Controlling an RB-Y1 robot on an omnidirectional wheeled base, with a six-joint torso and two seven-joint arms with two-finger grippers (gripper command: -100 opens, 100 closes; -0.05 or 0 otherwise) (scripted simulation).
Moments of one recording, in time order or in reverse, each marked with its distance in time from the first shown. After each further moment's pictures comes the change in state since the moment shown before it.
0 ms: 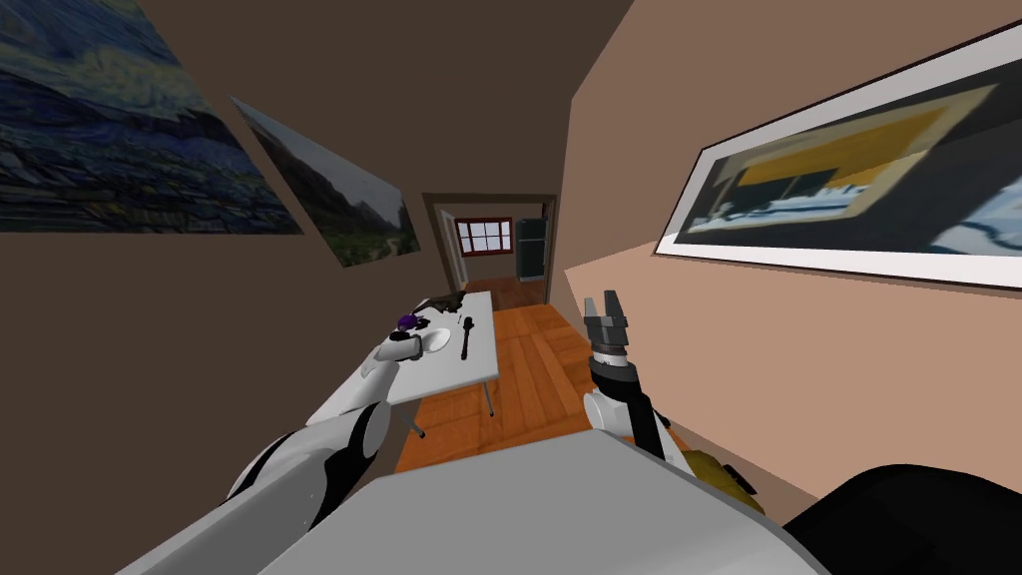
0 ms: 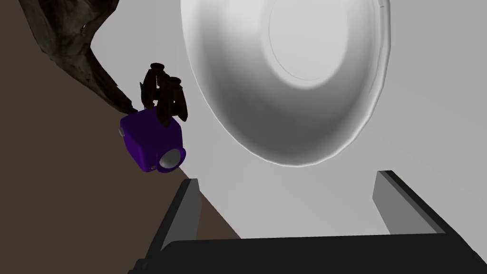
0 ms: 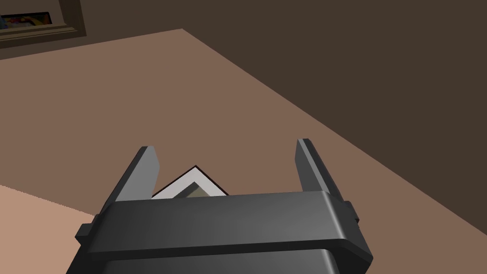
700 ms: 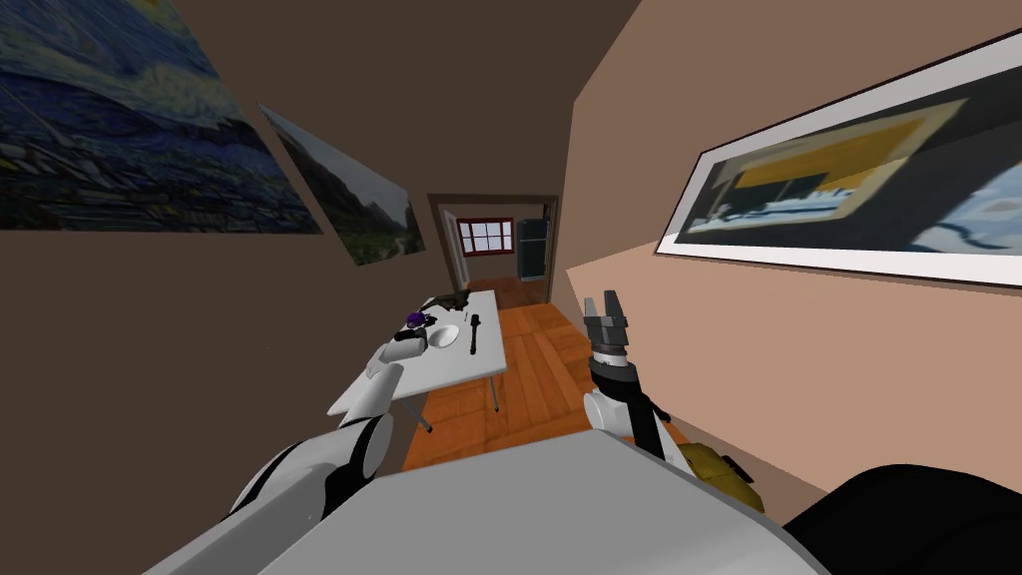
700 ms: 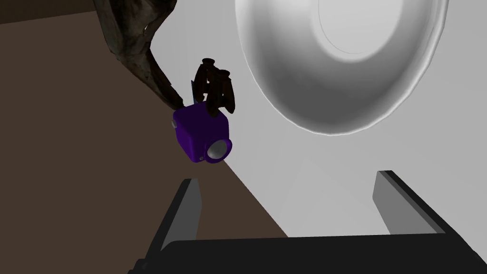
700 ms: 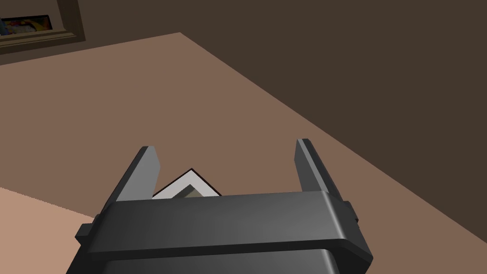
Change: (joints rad) left arm 0.068 -0.040 -0.058 -0.170 0.001 -0.062 -0.002; right arm 0.000 0.000 0.000 0.000 0.000 0.000 0.000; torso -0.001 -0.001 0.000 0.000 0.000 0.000
